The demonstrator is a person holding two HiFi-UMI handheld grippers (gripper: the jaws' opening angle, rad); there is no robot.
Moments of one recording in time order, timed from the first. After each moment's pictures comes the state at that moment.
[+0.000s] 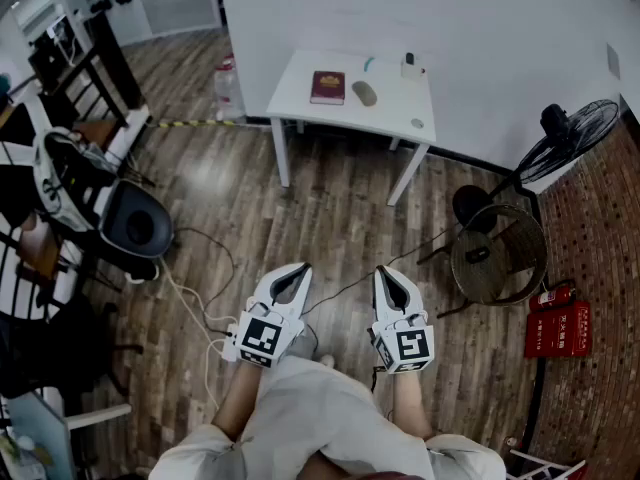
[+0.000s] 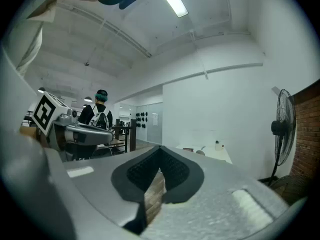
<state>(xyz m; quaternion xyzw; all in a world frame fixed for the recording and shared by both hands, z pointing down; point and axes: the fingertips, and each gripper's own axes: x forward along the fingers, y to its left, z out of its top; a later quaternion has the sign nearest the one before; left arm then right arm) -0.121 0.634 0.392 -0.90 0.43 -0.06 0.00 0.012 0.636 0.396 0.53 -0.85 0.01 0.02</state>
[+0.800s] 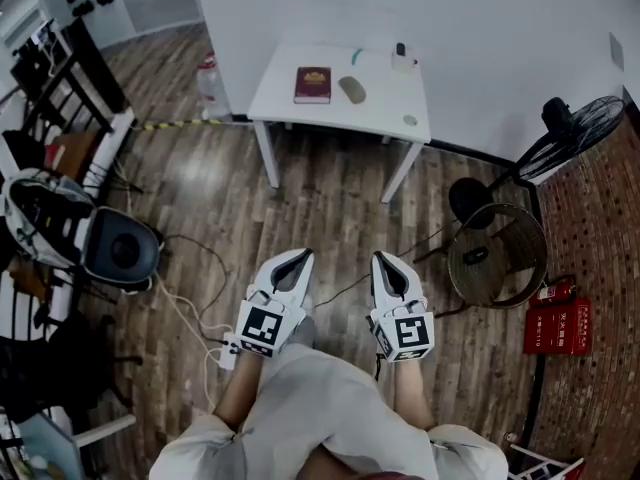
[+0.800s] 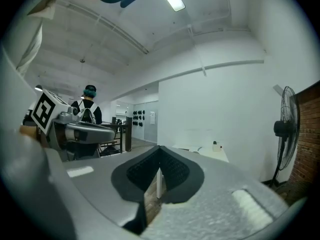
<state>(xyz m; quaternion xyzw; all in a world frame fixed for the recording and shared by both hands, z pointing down) -0.084 0.534 0.386 -0.91 0.42 -0.04 0.01 0.039 0.539 0.396 0.54 -0.84 0.01 0.03</state>
